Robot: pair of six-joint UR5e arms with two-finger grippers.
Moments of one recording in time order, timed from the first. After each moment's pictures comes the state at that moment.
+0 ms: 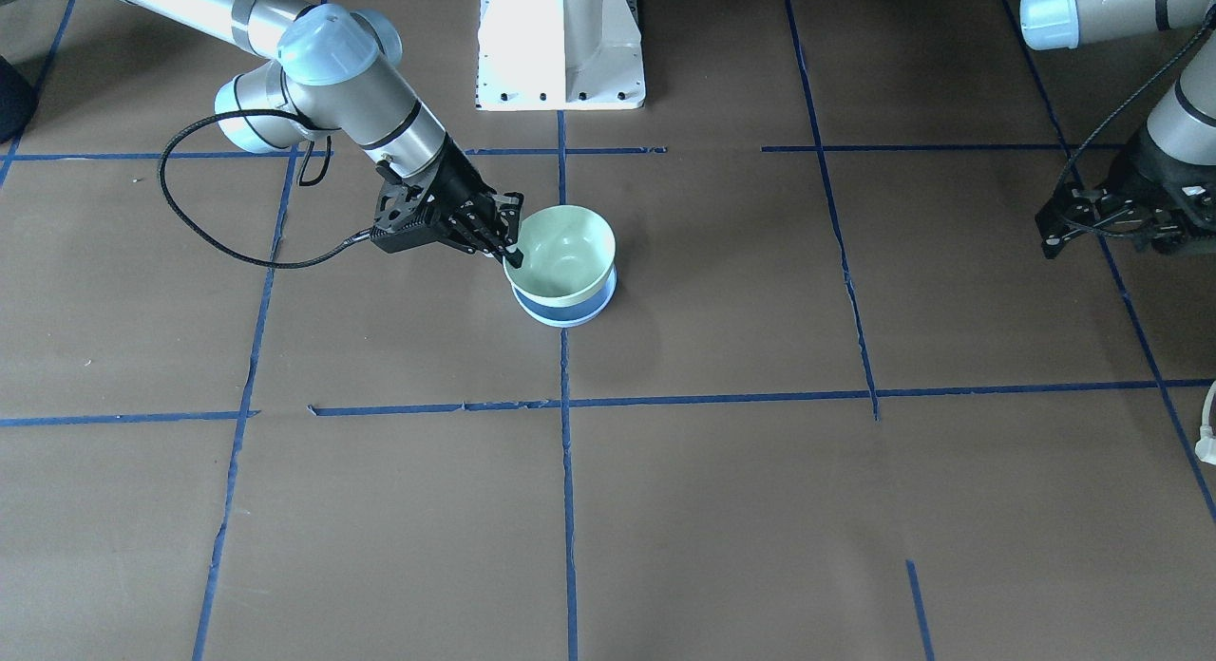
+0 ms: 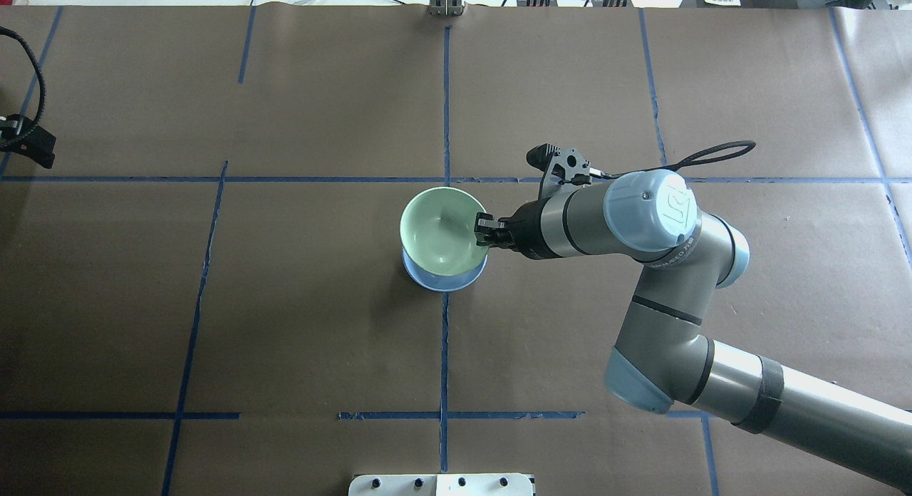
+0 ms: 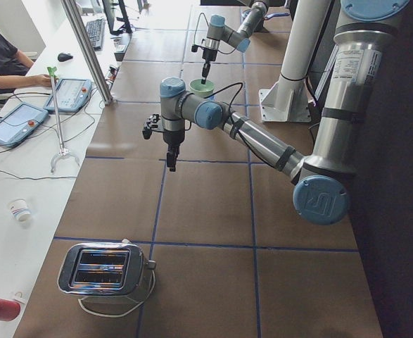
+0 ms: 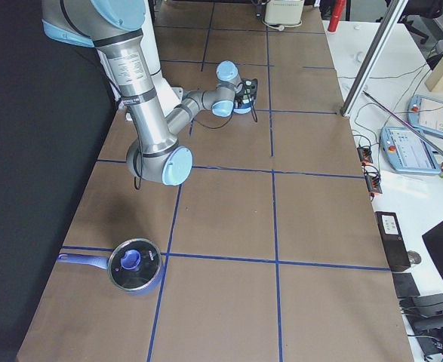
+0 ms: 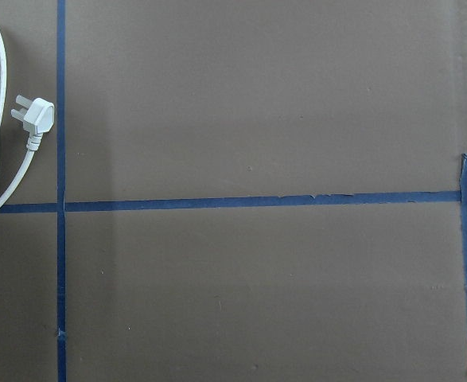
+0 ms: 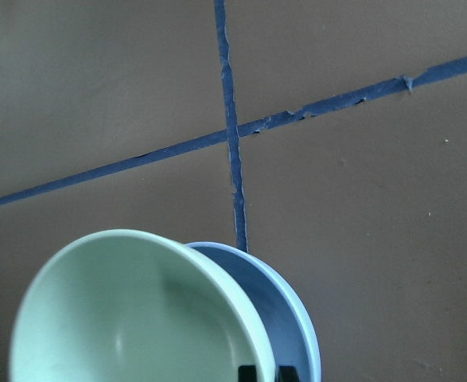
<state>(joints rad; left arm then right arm) -1.15 -1.72 -1.95 -1.41 -2.10 -0.53 0.52 -1.10 1.68 -0.89 1.82 1.53</state>
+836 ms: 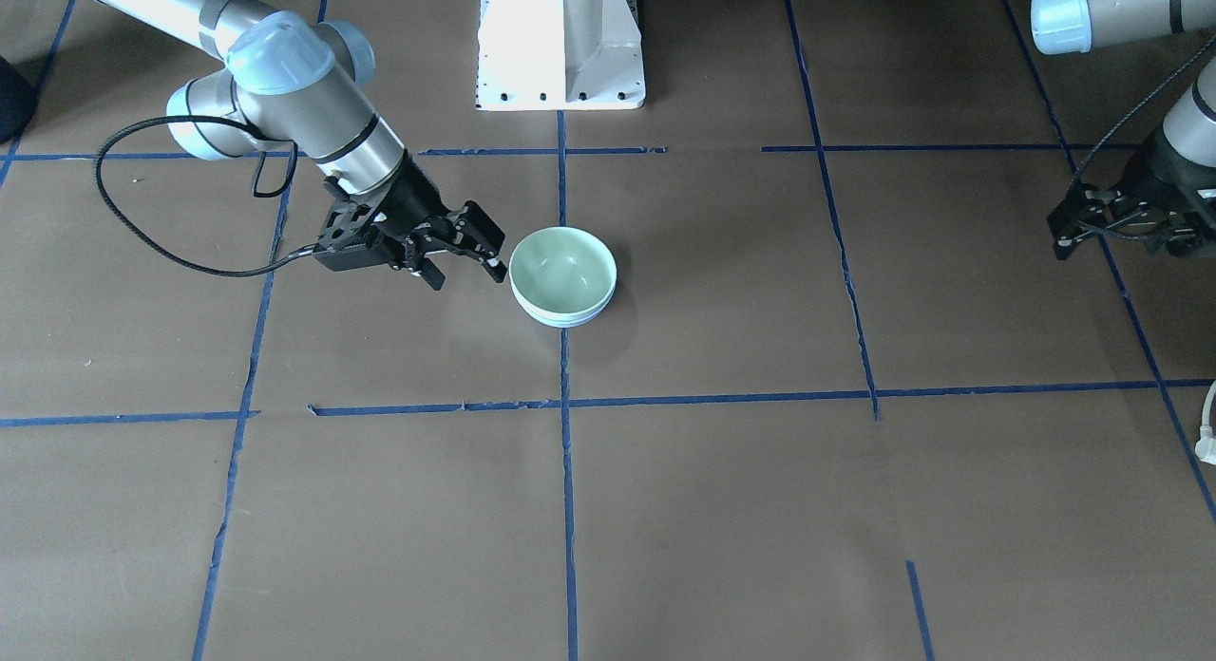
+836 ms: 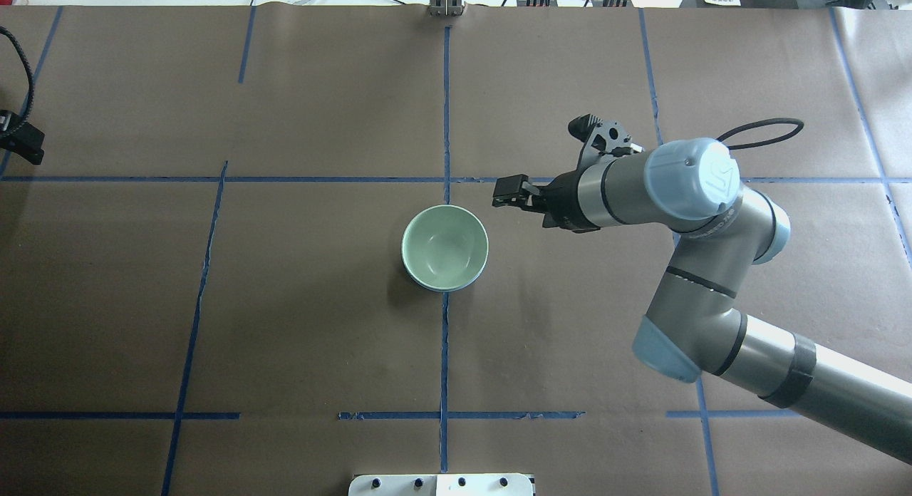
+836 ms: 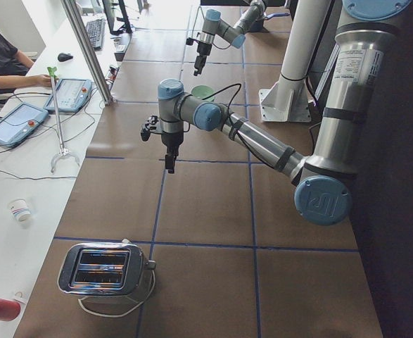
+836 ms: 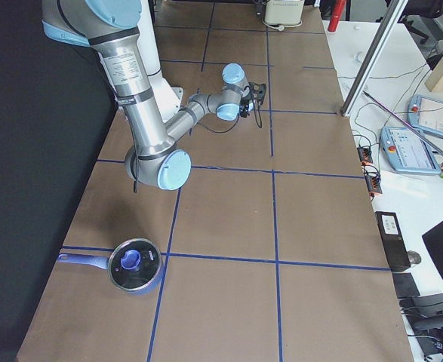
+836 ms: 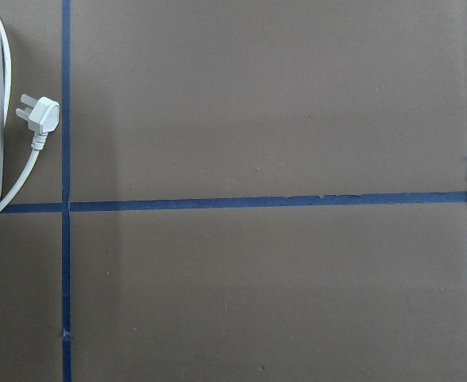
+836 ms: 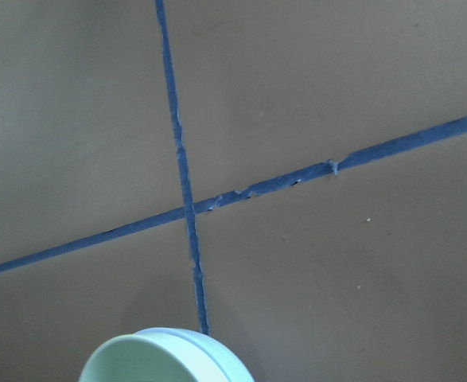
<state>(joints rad) -1.20 -1.72 -1.92 -1.41 -2.14 -0.44 0.63 -1.15 1.70 -0.90 1.88 1.52</state>
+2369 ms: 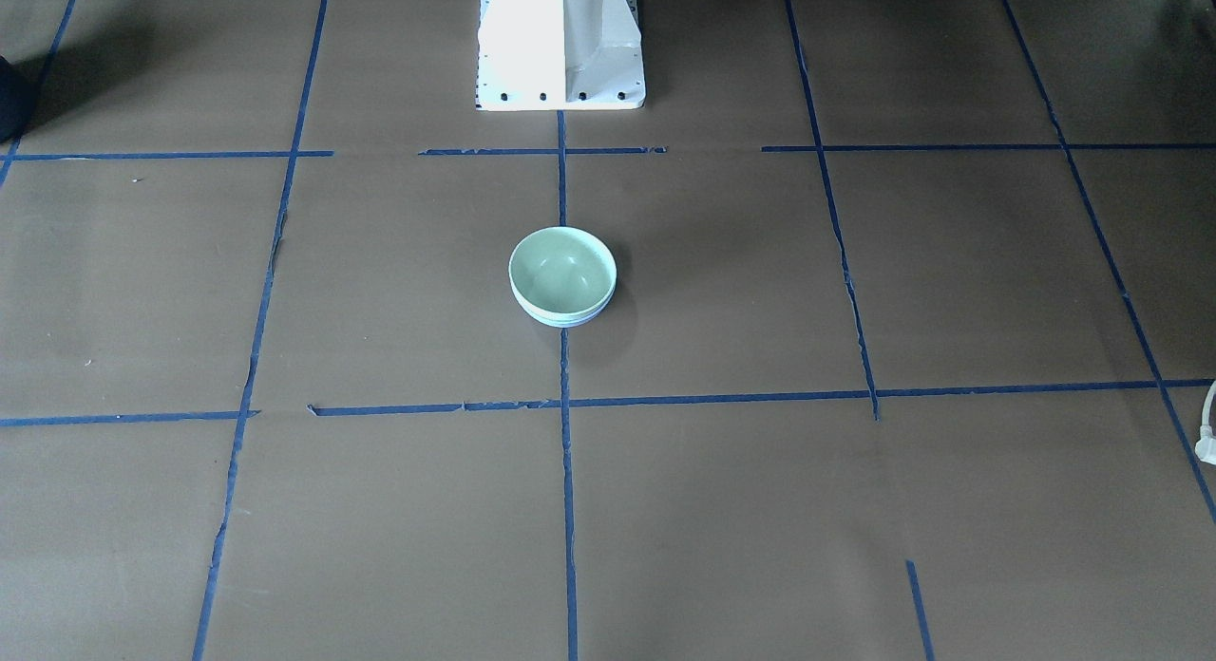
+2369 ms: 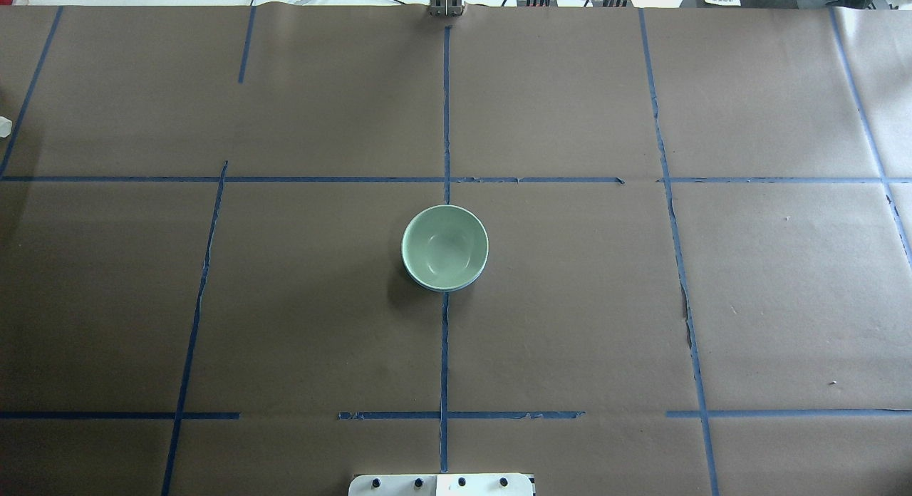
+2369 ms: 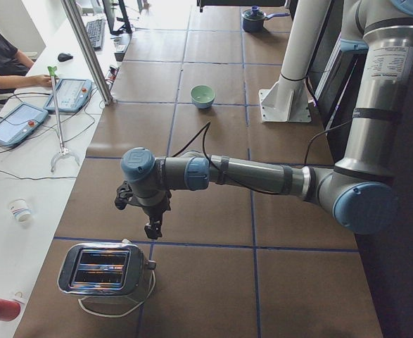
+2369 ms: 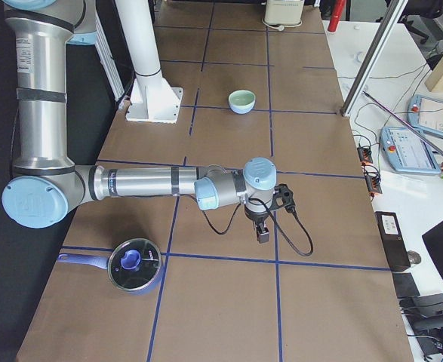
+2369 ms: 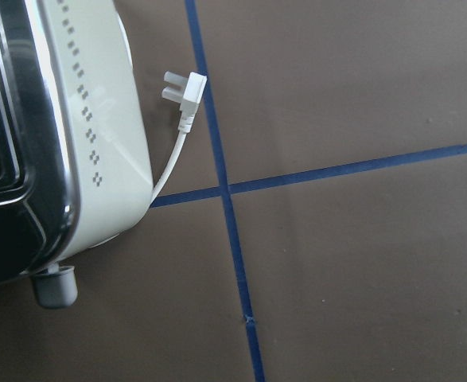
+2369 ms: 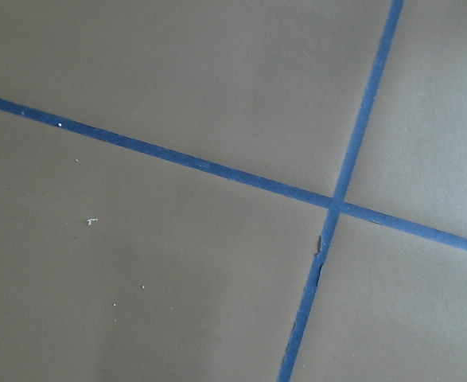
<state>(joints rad) -1.58 -1.69 -1.55 -1.41 -2.35 0.20 1.48 -1.61 1.67 -1.45 2.36 -0.08</state>
